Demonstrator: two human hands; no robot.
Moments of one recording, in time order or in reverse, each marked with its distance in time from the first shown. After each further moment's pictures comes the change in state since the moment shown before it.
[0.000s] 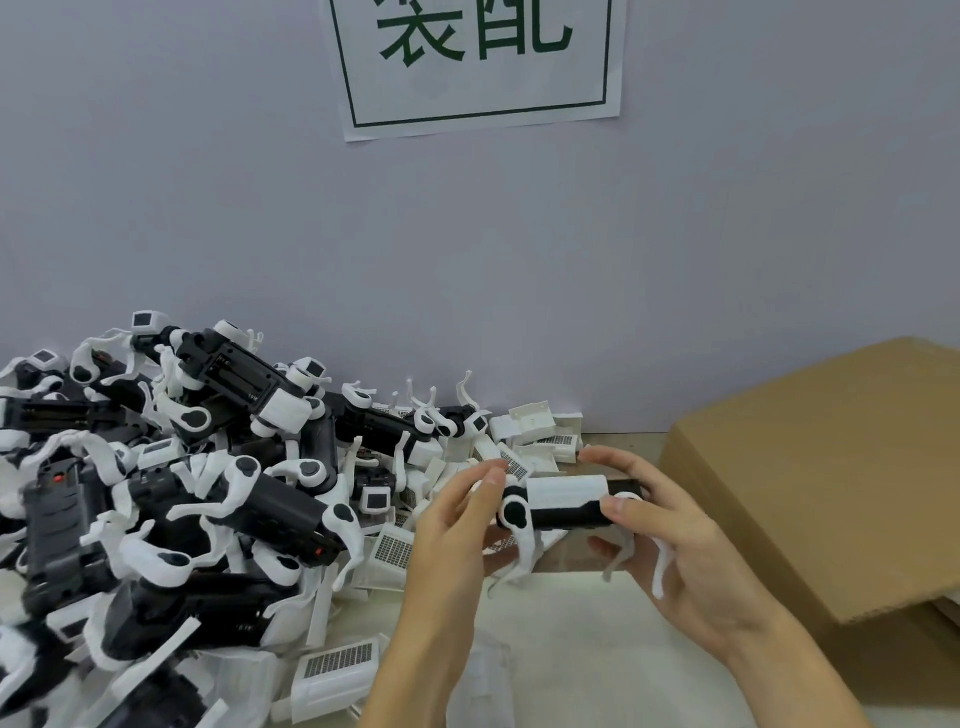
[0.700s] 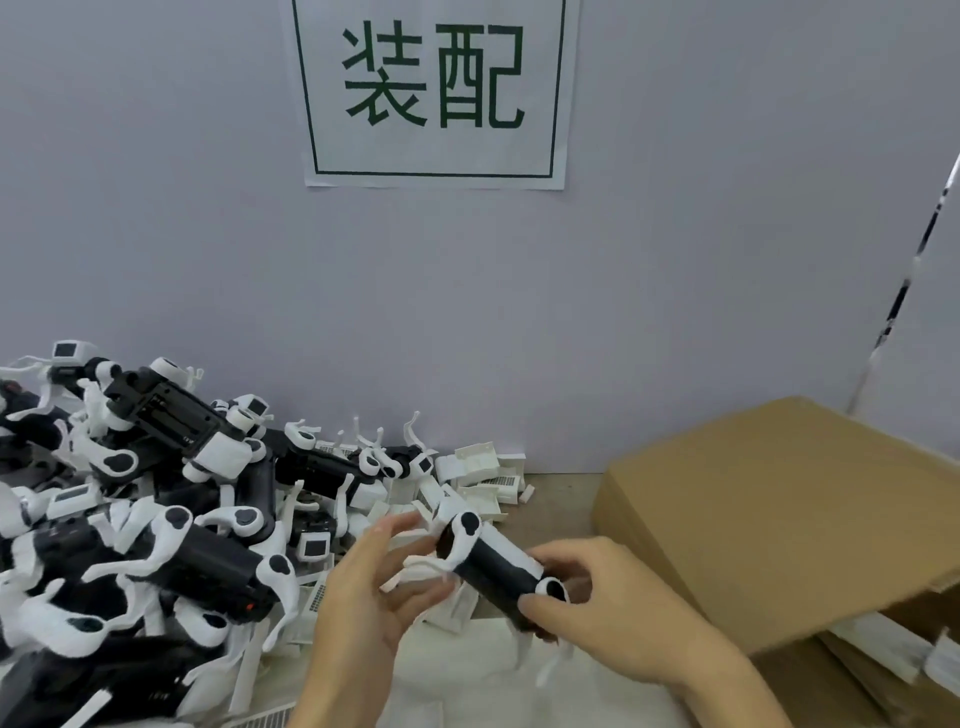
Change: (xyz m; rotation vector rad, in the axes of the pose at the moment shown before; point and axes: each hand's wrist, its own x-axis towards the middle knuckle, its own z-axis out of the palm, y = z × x) left_hand 0.007 0.003 -0.016 -0.200 0.082 -0.067; right_hand -0.018 -0.036 0.009 -1.031 -0.136 0.073
